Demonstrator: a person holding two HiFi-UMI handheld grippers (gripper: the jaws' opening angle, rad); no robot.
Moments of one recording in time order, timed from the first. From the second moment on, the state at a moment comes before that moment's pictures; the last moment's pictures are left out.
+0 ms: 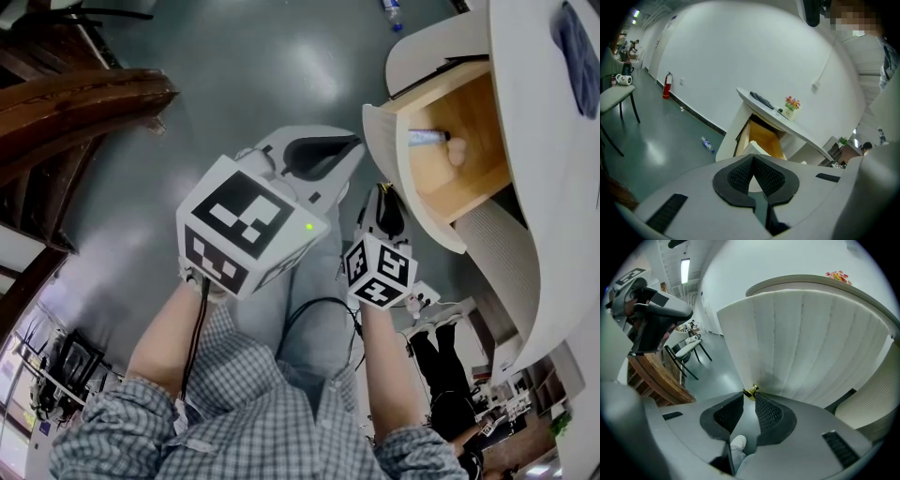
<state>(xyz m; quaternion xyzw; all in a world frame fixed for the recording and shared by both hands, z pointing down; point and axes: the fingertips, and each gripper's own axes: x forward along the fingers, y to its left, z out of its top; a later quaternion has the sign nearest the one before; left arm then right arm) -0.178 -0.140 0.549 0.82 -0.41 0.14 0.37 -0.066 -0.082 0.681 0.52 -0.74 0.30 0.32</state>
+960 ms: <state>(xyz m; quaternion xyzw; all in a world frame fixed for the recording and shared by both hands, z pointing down) -0.161 -0.130 0.516 0.84 -0.37 0.15 0.37 -0.070 -0.048 0.668 0.48 -0.74 0.36 0.30</state>
